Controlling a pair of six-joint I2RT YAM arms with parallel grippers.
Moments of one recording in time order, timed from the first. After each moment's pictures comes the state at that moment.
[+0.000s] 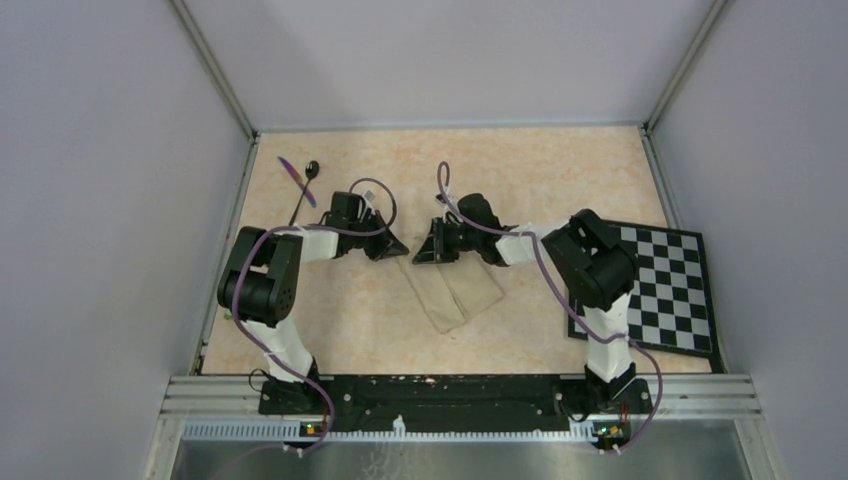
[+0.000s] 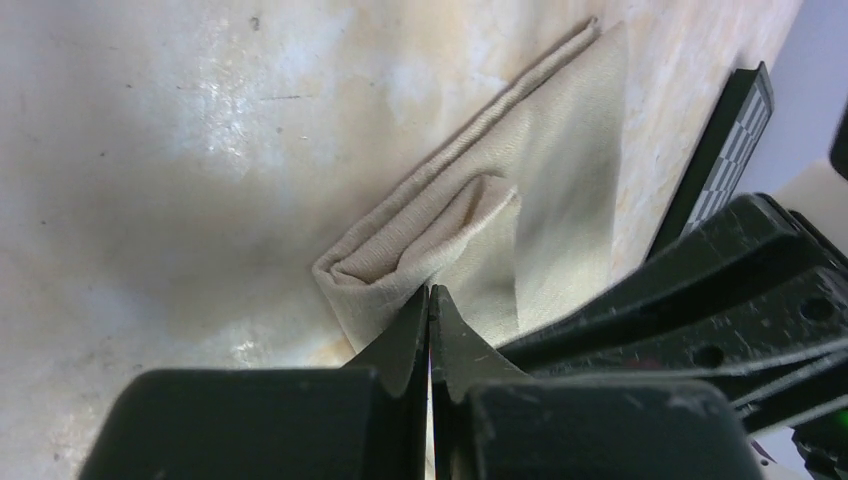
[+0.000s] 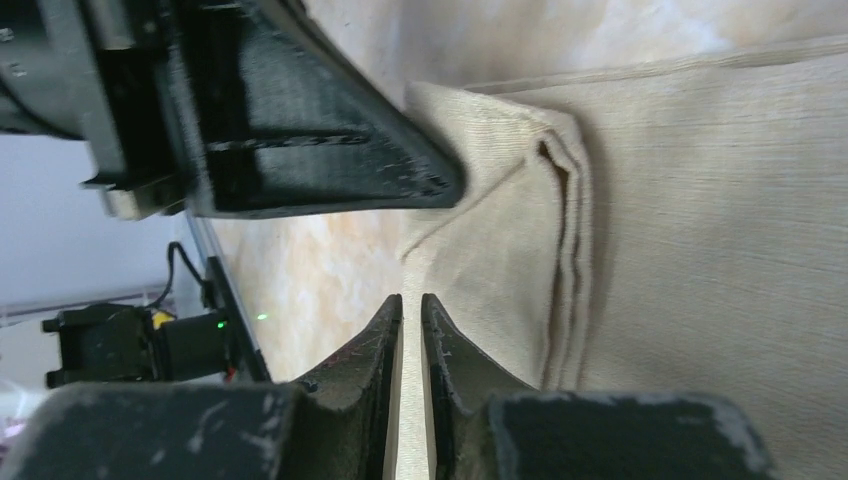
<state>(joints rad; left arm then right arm) -0.23 1.77 0.86 0.07 0.57 -0.76 0.66 2.01 1.07 0.37 -0.58 0.71</state>
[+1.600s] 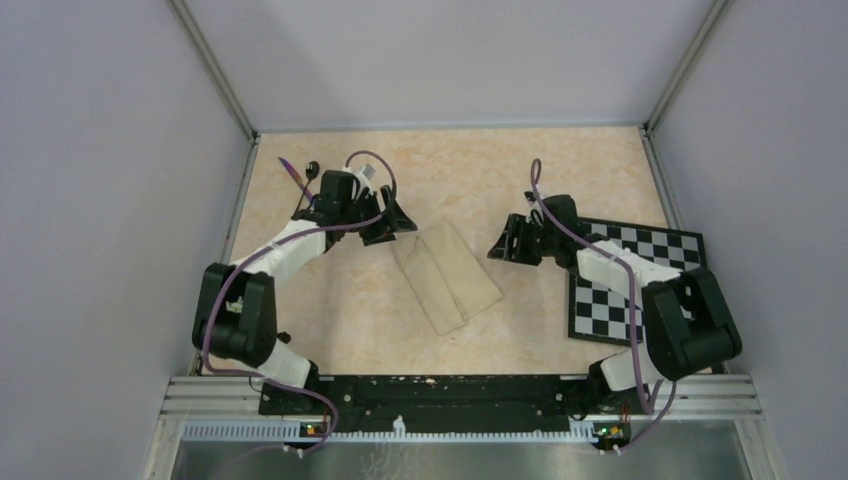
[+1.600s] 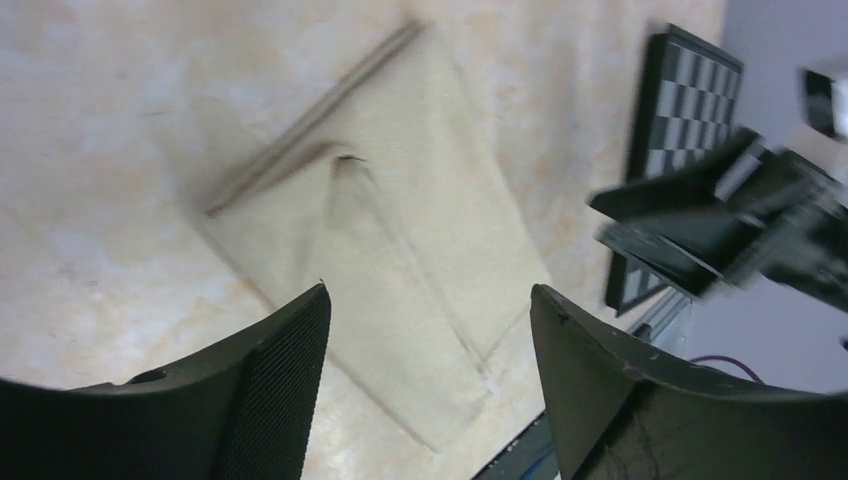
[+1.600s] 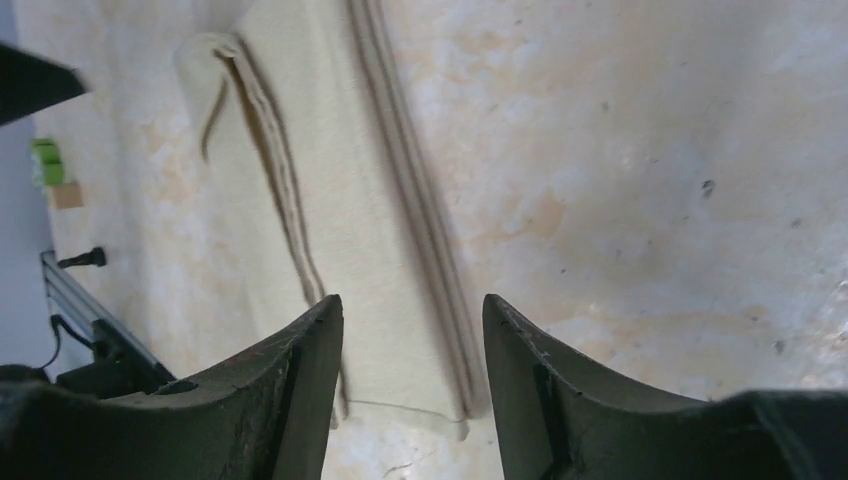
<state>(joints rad) -0.25 1.59 0.97 -0.16 0.52 -0.63 0.36 1.40 0.71 -0.06 -0.40 0.53</state>
